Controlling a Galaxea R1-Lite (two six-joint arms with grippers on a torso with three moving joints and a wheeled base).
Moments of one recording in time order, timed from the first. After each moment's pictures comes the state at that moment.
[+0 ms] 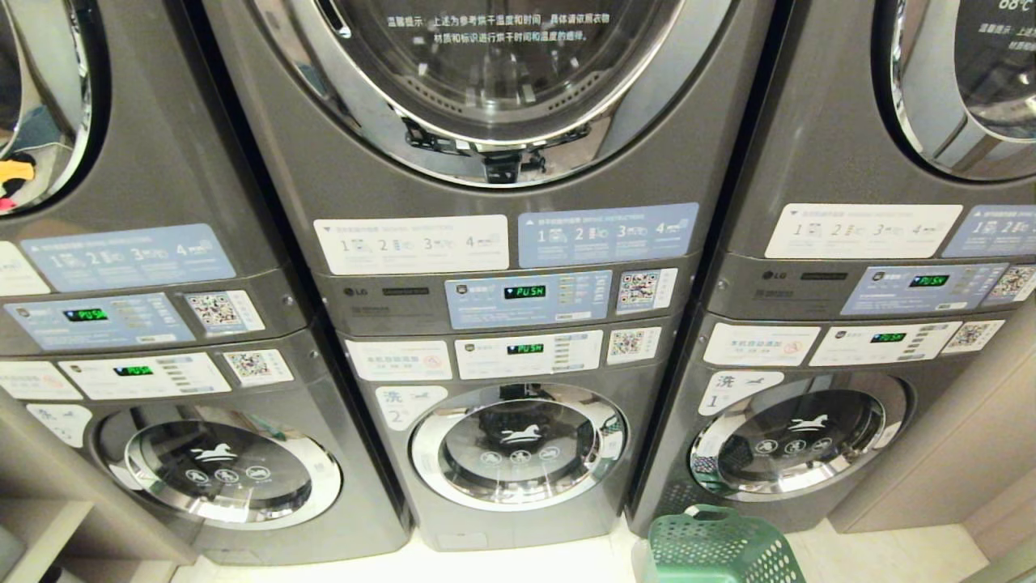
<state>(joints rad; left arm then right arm) 0.01 0.00 0.00 0.00 0.01 0.00 -0.02 0.00 0.00 0.01 0.03 -0.13</state>
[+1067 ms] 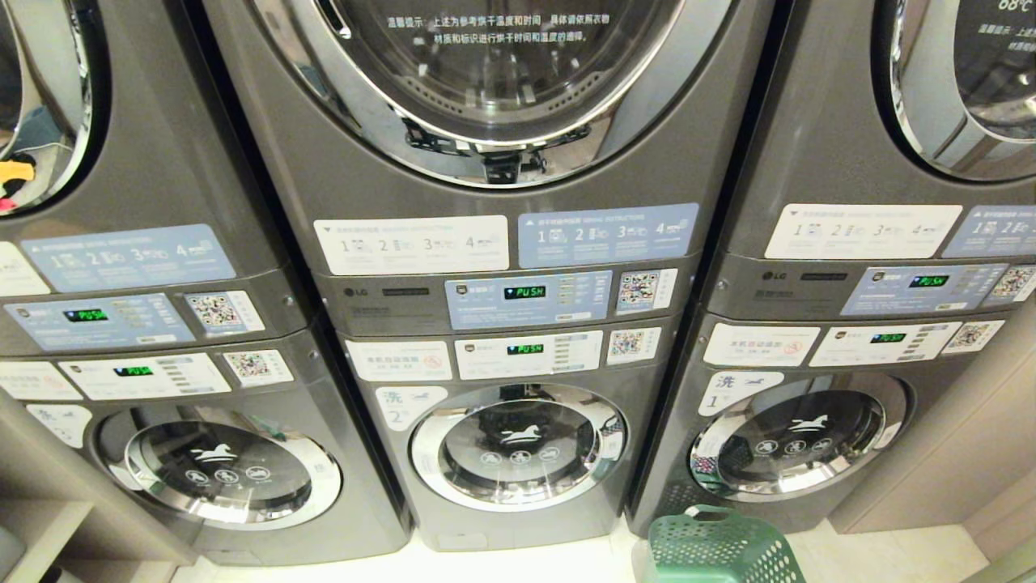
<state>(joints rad) 0.01 0.00 0.00 0.00 0.01 0.00 -0.02 0.00 0.00 0.01 0.02 -0.07</state>
